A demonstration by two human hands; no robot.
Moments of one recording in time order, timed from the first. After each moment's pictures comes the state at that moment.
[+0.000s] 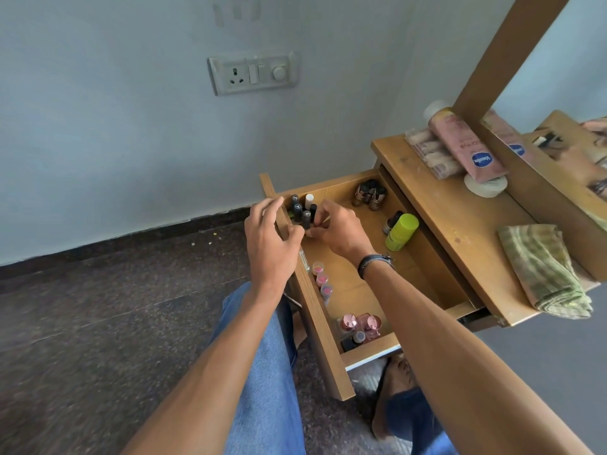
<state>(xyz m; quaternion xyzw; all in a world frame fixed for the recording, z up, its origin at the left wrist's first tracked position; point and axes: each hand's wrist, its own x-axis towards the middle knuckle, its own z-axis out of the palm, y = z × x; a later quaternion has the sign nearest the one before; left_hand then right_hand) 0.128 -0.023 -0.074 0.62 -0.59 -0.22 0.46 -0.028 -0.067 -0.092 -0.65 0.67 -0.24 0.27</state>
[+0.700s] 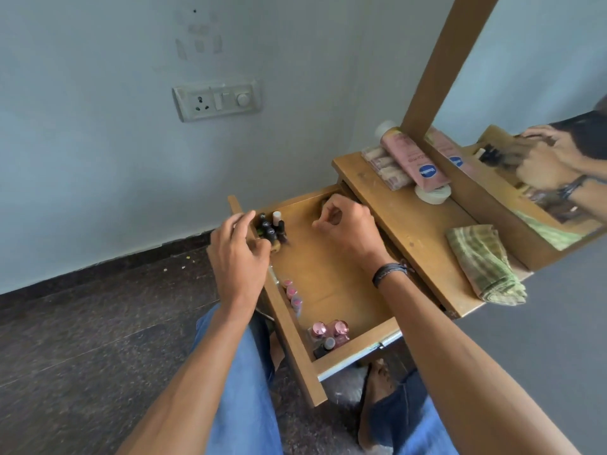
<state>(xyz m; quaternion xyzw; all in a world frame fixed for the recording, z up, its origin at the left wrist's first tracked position) 0.129 -0.018 -0.060 0.62 -0.64 -0.11 0.43 -0.077 -0.028 -0.019 -0.63 0.68 -0.32 0.19</state>
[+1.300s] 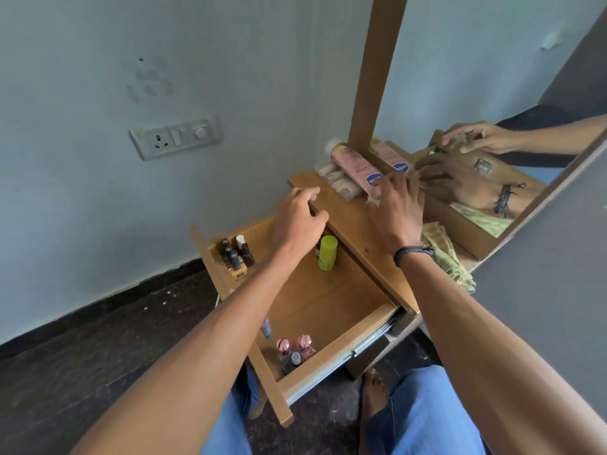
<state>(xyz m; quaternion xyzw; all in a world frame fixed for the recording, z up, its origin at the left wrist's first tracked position) -0.017 -0.050 0.023 0.48 -0.76 -0.30 0.33 -0.208 -0.018 0.005 -0.52 0.82 -0.22 -0.12</state>
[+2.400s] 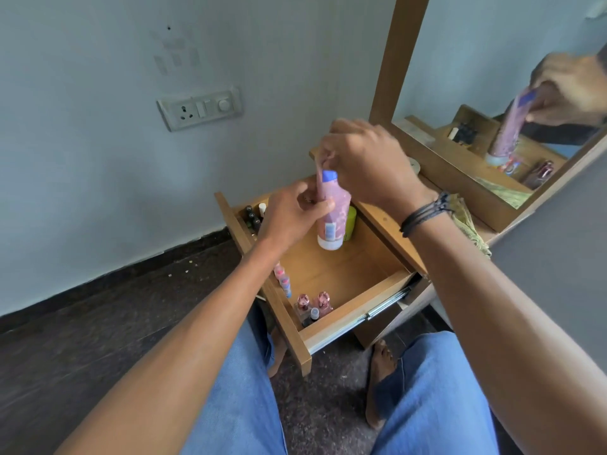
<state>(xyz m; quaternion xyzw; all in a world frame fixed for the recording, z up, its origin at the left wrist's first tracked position) 0.053 -0.015 0.019 0.44 -0.74 -0.36 0.36 -0.100 0.020 0.111 -0.77 0.59 -0.20 -0.14</state>
